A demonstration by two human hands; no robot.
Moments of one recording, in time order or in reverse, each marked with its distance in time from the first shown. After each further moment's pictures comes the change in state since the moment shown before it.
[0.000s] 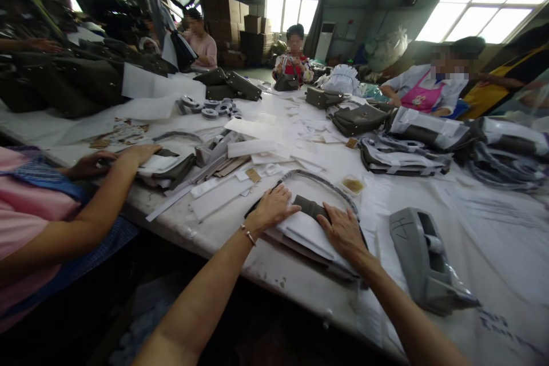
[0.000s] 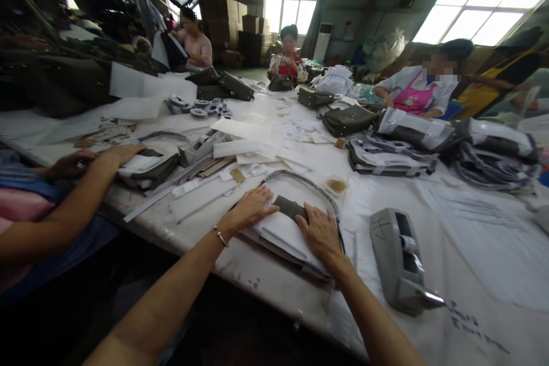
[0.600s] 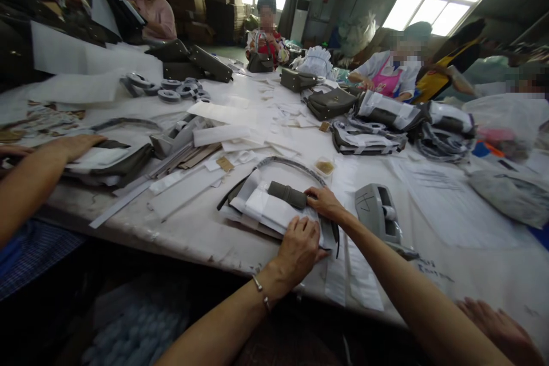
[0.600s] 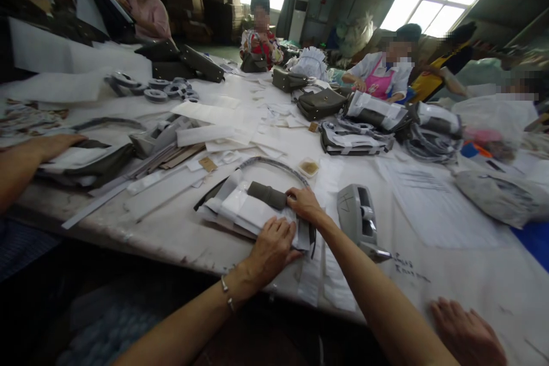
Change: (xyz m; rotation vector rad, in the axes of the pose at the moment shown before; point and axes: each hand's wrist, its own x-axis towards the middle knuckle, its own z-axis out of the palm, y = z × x) left_hand -0.047 0.149 0.068 -0.124 0.229 0.261; right_hand 0.026 0.044 -0.024 0.143 -0.256 0.064
